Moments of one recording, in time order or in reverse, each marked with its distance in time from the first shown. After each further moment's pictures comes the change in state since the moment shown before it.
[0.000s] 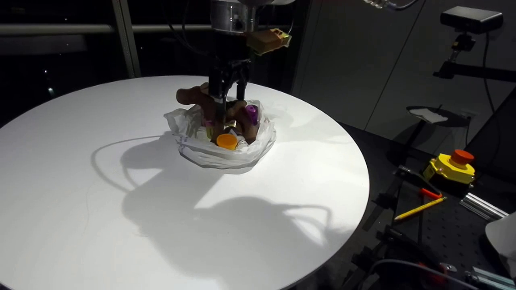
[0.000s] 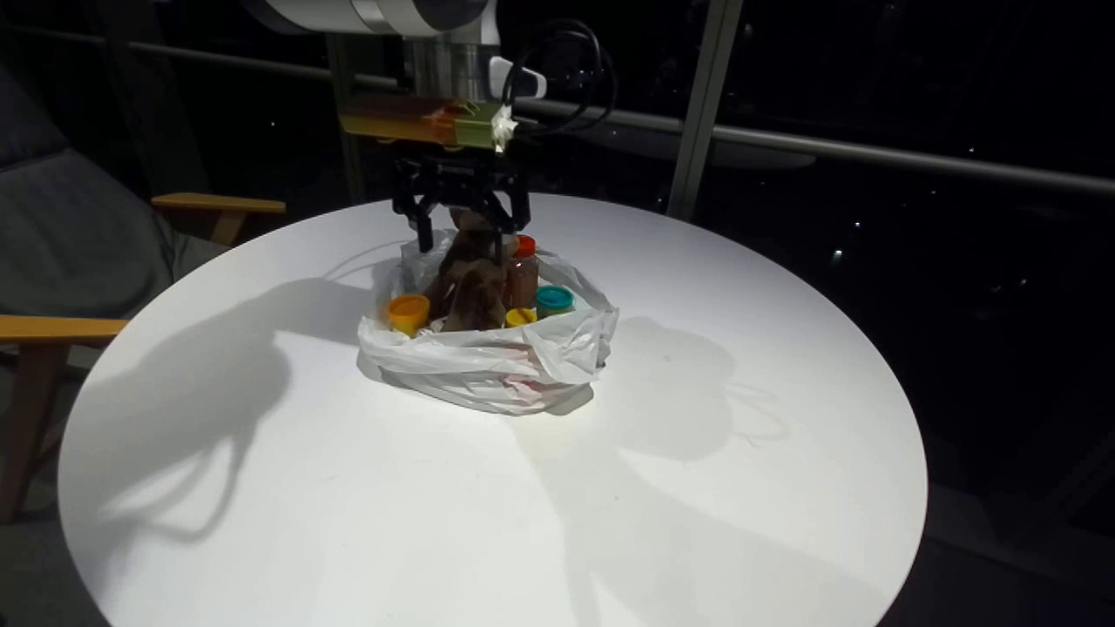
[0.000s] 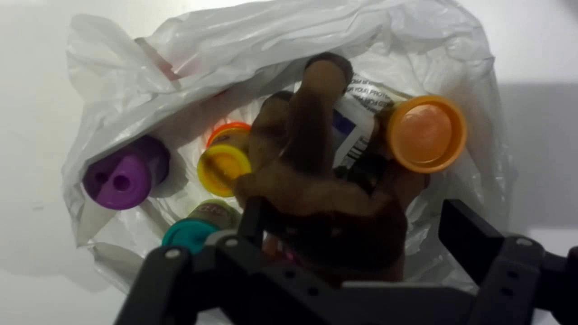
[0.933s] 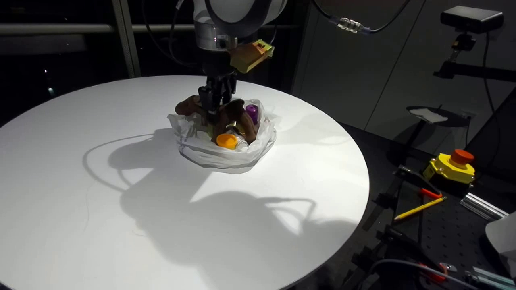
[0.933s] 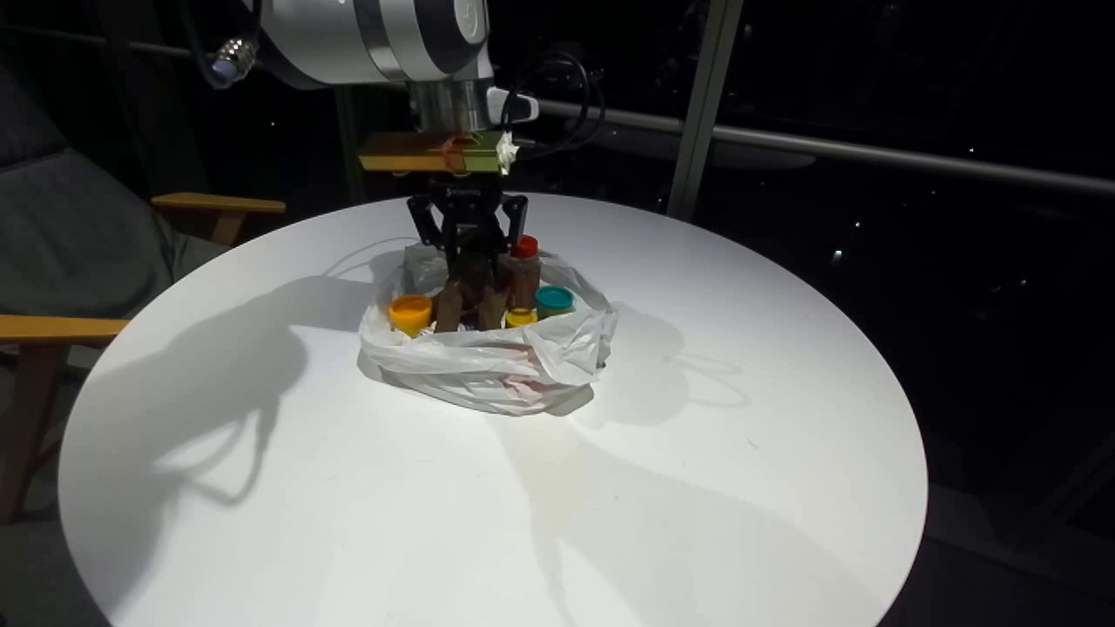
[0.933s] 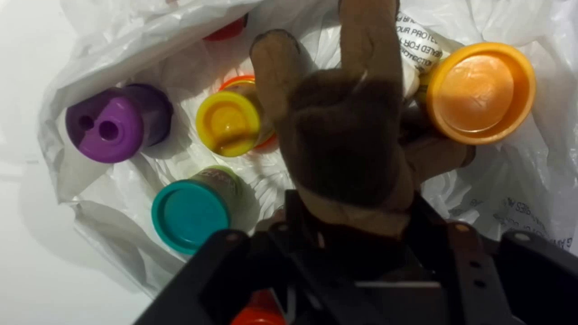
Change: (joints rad) arm 0.077 0.129 -0.059 0.125 -0.089 0.019 0.045
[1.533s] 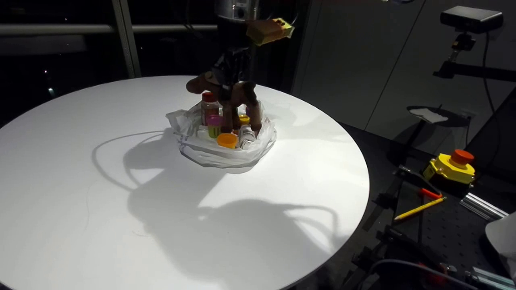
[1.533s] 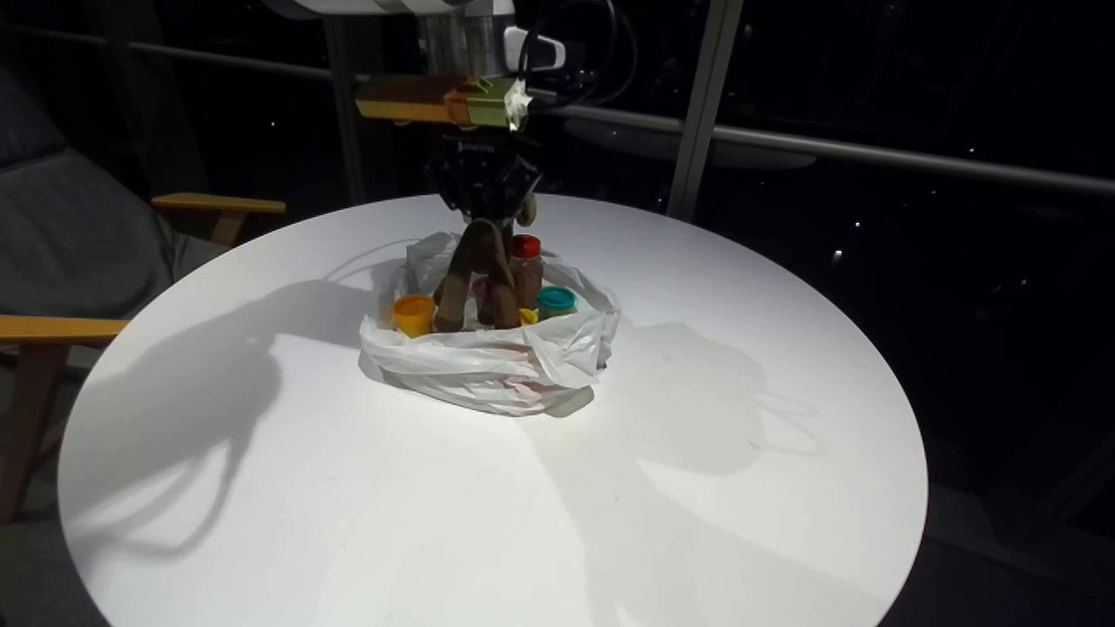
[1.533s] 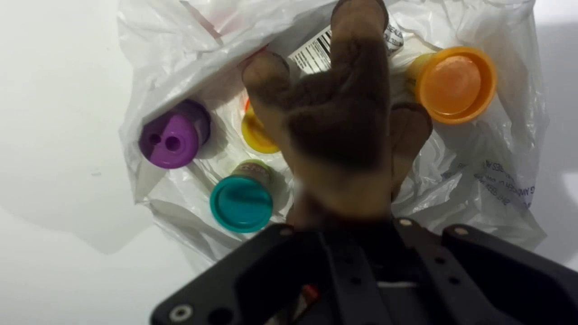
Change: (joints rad) arm -0.050 -0.178 -0.001 -0.151 0.081 0.054 0.006
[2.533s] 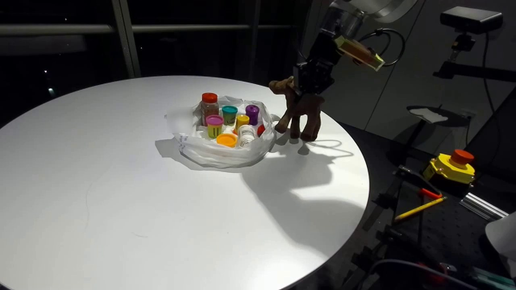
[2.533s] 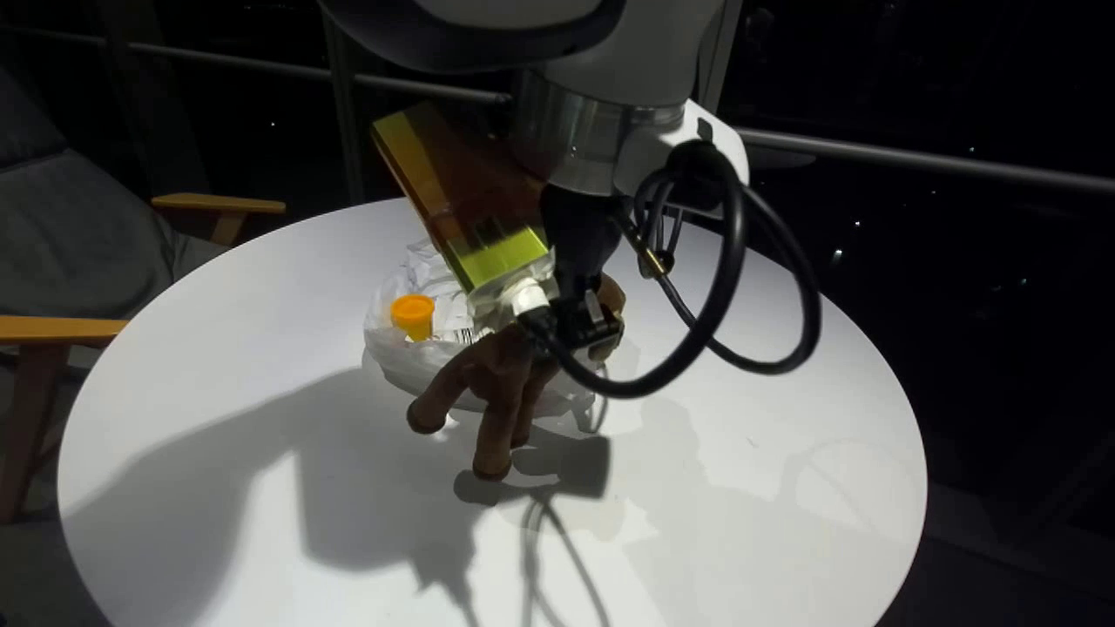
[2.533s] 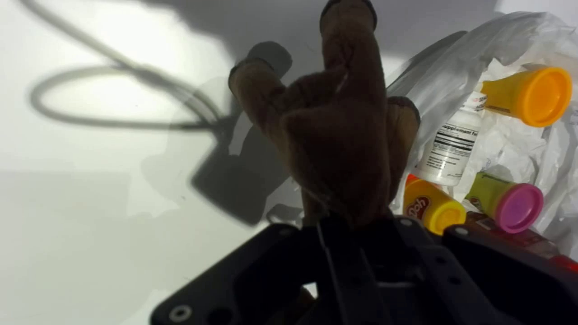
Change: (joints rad) arm -0.273 -0.307 -0.028 -0.546 0.678 0.238 -0.191
